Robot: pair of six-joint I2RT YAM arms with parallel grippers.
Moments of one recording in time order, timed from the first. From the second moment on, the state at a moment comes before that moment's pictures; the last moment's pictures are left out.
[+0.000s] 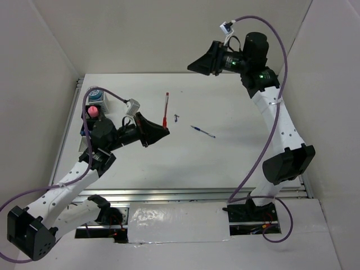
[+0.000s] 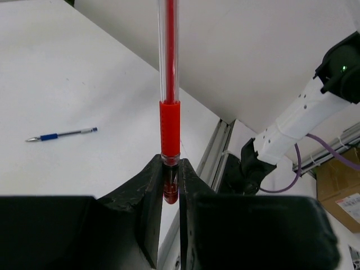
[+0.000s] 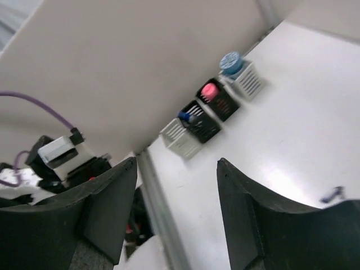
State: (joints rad) left arm -0.49 0.94 0.75 0.28 0.60 -0.53; right arm 0.27 1.67 1.90 -0.31 -0.90 0.56
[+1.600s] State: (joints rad) left arm -0.39 1.16 0.79 -0.04 1.02 -1.01; right arm 0.77 1.20 1.06 -0.30 -0.53 -1.53
